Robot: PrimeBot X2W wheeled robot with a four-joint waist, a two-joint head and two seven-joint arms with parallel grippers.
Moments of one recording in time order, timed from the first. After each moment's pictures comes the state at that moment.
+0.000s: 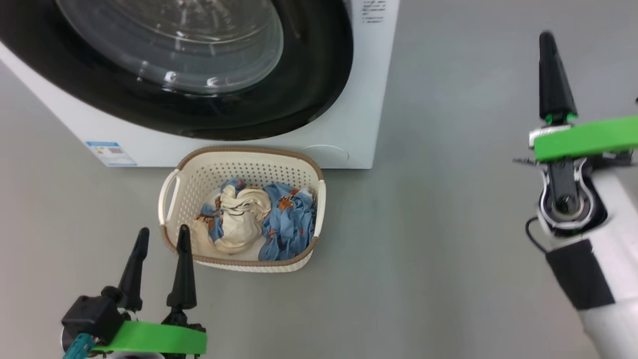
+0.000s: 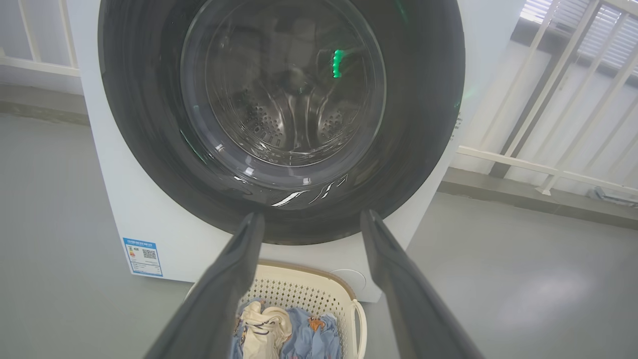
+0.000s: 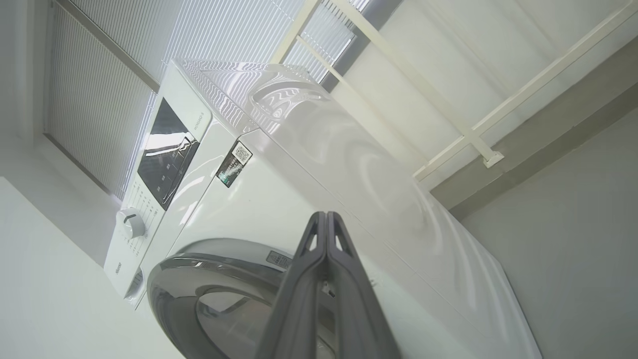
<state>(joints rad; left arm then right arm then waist) -0.13 0.05 -0.07 0.19 -0.35 -0.13 -0.26 -0.62 -0.19 0.18 0.34 1.13 0.12 -0.26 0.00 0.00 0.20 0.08</state>
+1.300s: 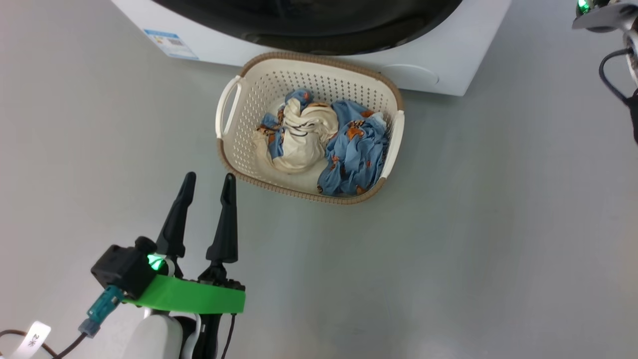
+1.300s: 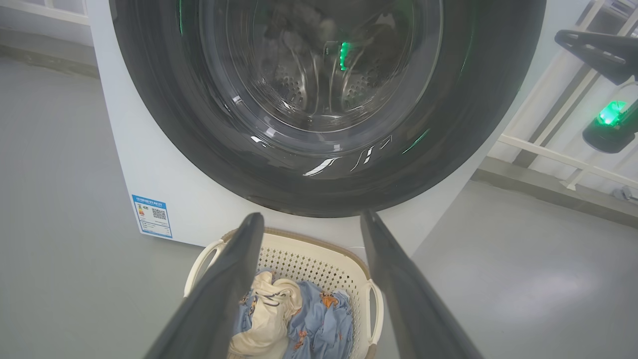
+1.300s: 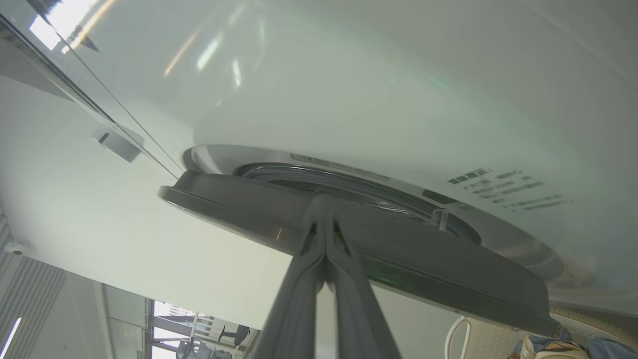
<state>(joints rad) -0.29 0.04 -0.22 0.18 -0.45 -0.13 -0.26 -1.18 -0.37 0.35 0.55 1.64 0.12 0.36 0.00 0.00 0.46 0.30</state>
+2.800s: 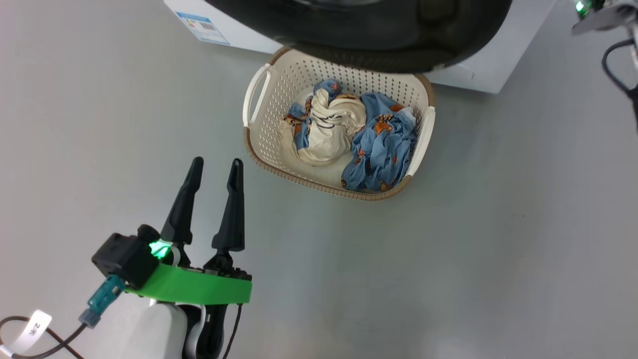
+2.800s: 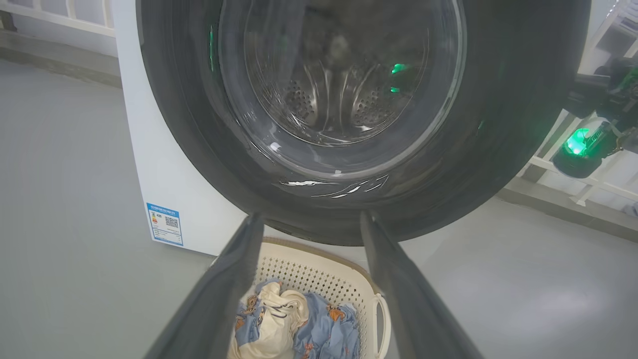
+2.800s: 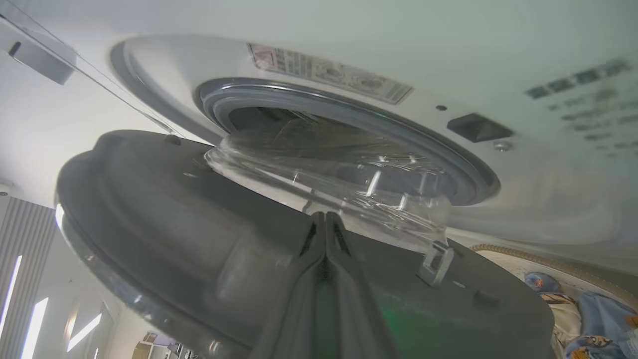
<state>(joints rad) -0.33 0.03 -0.25 0.16 -0.50 -0.13 -0.26 -1.23 -0.37 0.40 0.59 1.59 0.12 0.52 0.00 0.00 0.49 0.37</state>
